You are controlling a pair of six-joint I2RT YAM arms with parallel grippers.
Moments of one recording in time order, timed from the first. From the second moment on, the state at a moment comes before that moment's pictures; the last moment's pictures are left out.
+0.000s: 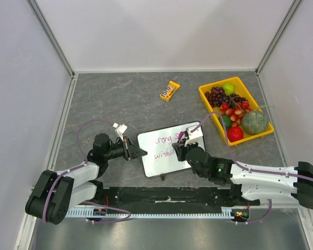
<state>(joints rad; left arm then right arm) -0.30 1.11 0.13 0.63 0.85 -0.67 1.21 1.02 0.48 0.17 0.69 0.50</state>
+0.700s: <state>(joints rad) -0.30 1.11 0.13 0.63 0.85 -0.67 1.21 0.99 0.54 0.14 0.70 0.46</state>
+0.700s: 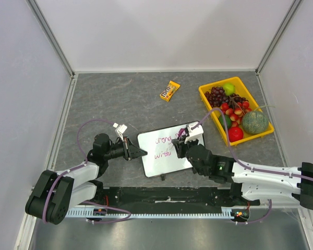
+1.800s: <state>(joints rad) -0.30 1.11 0.12 0.63 0.85 -0.67 1.20 0.98 0.54 0.13 0.74 0.46</state>
